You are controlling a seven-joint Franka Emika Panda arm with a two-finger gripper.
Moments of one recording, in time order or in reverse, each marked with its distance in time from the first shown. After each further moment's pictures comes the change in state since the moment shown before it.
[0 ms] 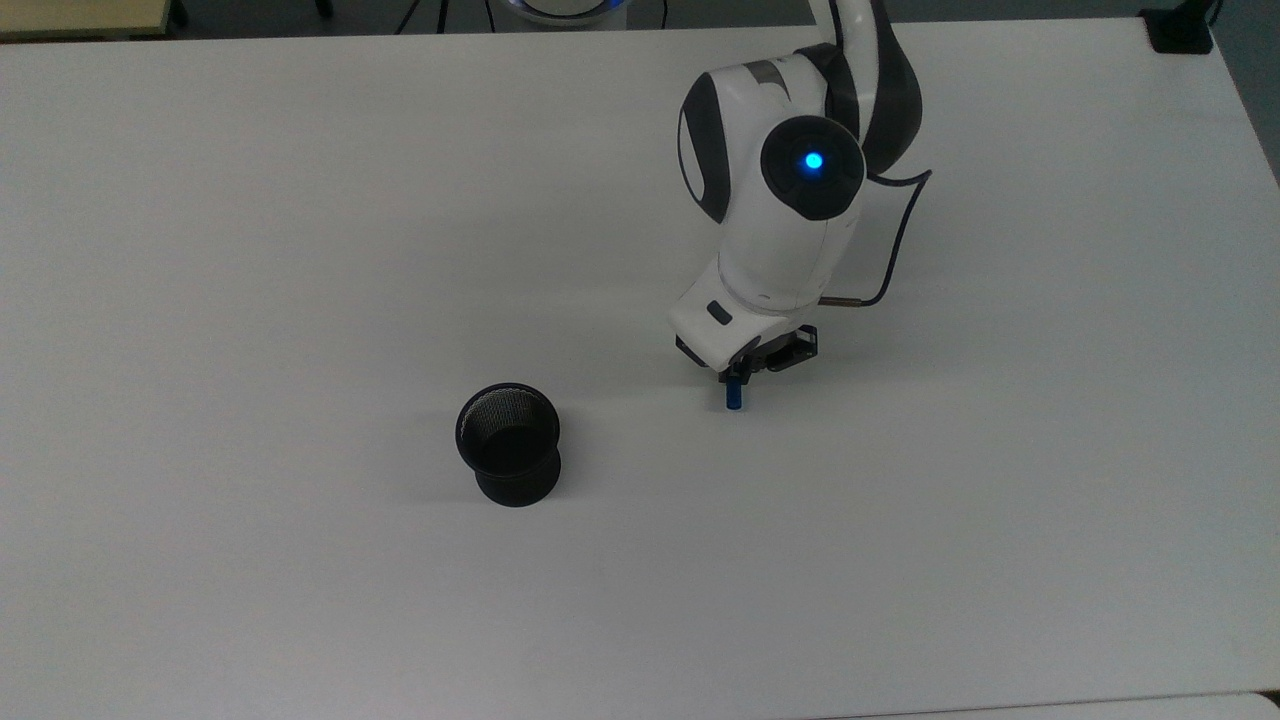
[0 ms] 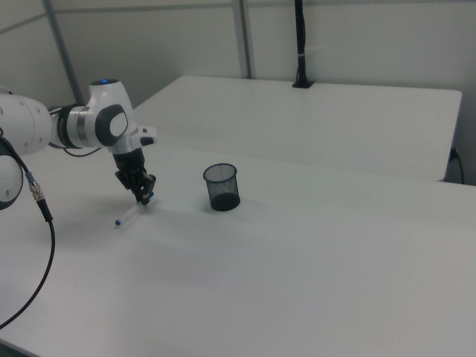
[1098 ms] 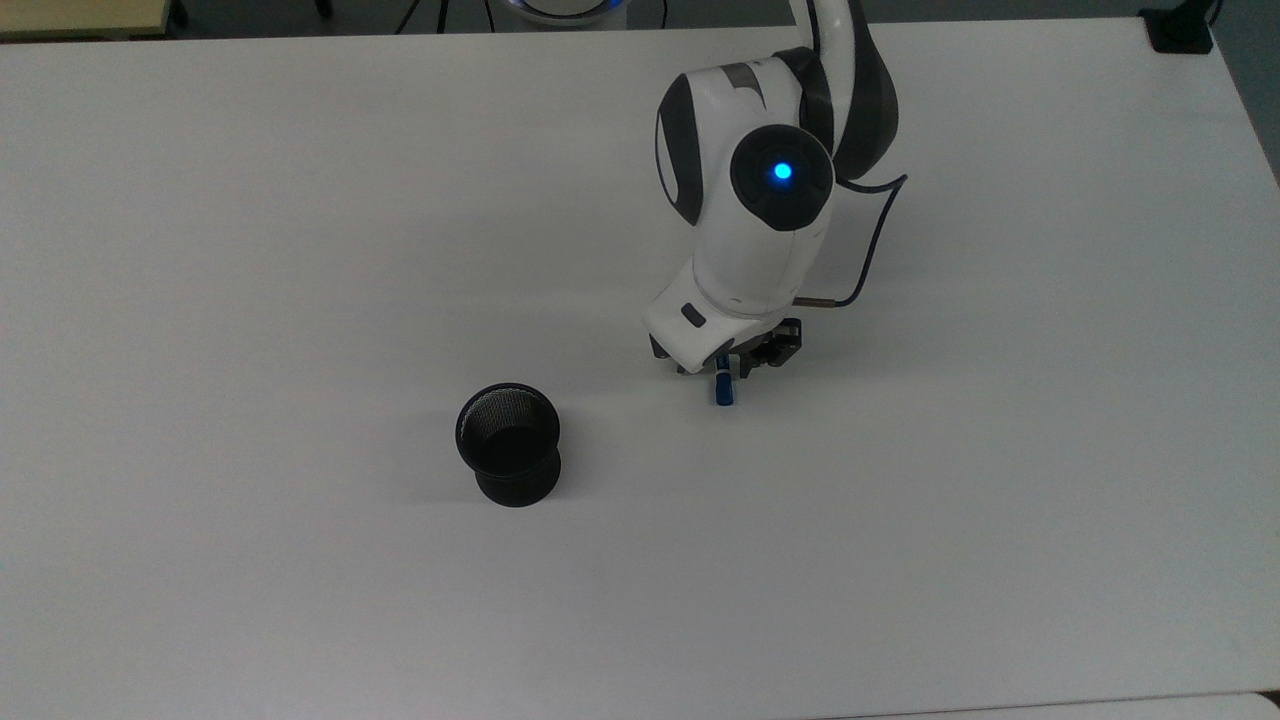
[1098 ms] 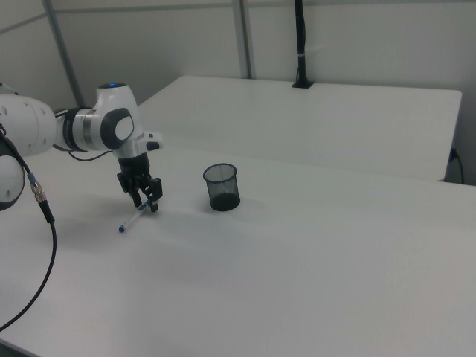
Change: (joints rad) arm -0.022 -0.006 0.003 -0.035 0.000 -0.018 -0.022
